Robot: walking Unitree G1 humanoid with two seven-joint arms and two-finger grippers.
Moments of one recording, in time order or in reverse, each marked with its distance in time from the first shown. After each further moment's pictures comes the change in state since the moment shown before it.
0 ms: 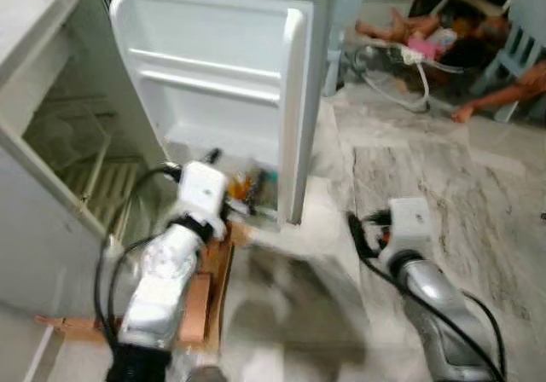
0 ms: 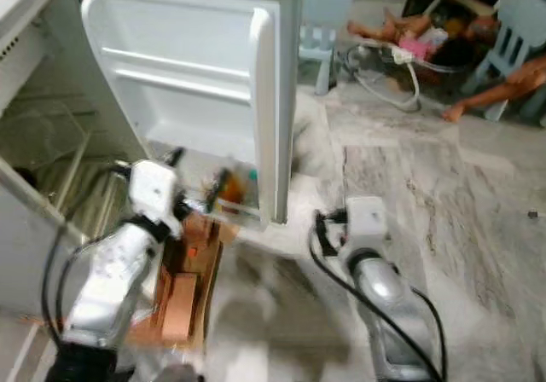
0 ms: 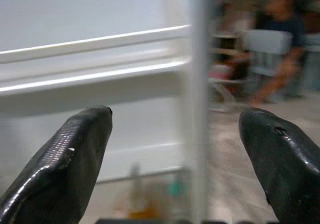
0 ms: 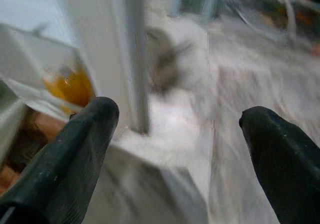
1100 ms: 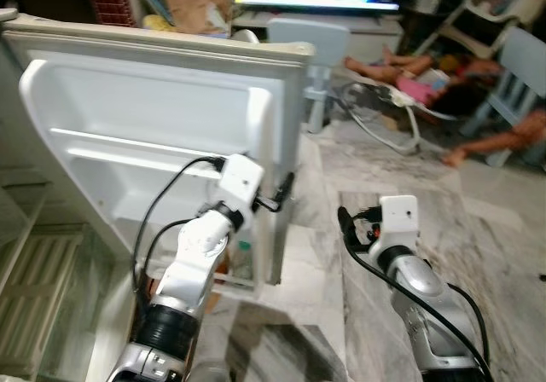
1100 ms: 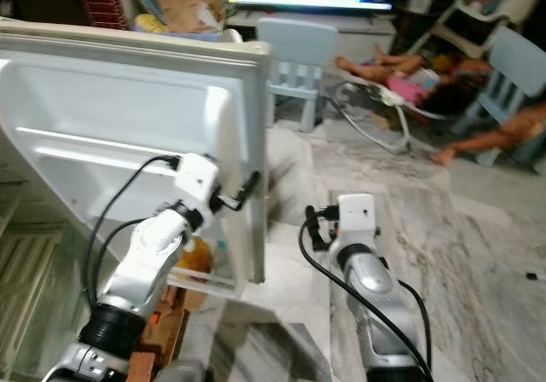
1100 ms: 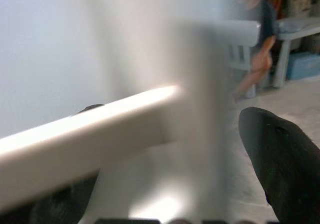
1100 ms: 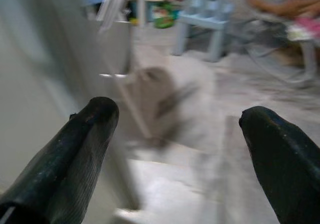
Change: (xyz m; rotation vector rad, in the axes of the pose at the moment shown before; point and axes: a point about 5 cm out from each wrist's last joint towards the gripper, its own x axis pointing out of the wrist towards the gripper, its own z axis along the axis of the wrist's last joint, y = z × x) left arm 0.046 -0.032 -0.009 0.021 0.051 -0.161; right arm 0.009 0.029 -0.002 0.018 -0.027 0.097
